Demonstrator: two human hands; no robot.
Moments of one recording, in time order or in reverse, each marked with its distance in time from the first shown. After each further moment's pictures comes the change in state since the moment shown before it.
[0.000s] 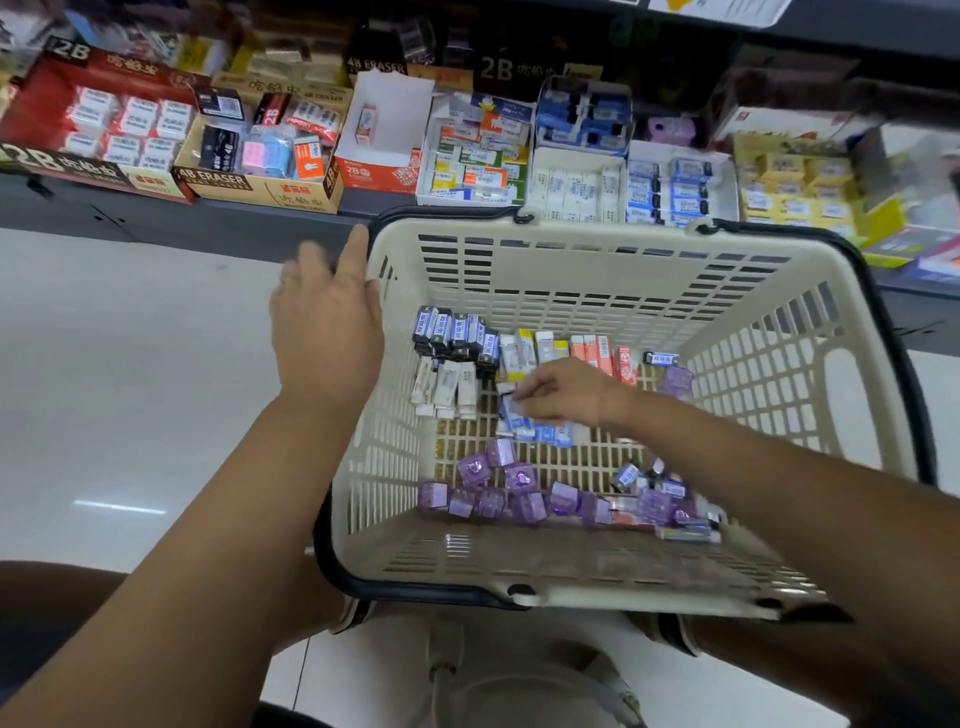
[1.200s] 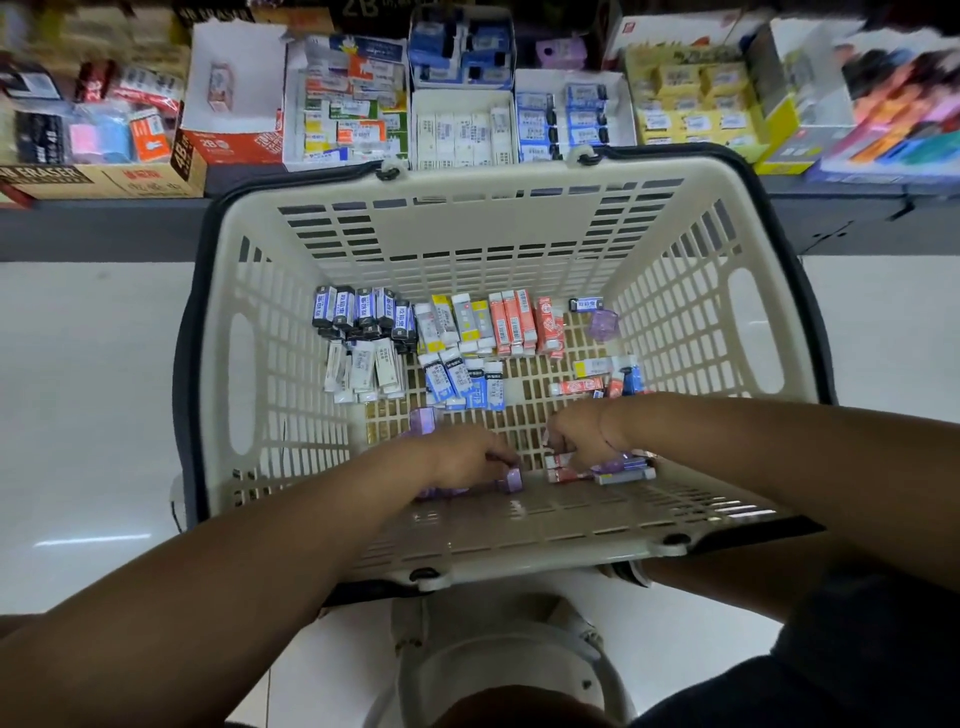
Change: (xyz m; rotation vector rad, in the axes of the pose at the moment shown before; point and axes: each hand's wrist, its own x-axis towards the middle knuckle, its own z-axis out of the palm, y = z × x) left_hand -0.092 0.095 0.137 -0.175 -1.388 0.484; right_hand -0.037 0.109 -0.016 -0.910 -0.442 0.141
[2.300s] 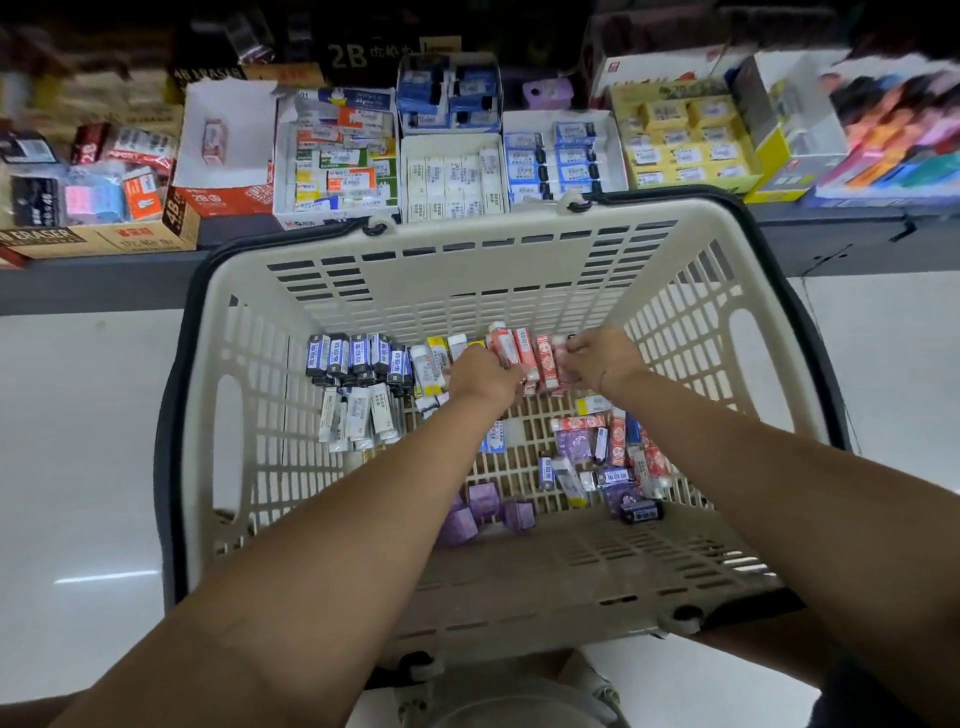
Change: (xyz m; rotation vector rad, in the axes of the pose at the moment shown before) left_hand 0.072 0.025 -0.067 -0.824 0.683 -0.256; right_hand 0.019 0.043 -0.061 1.168 0.809 0.426
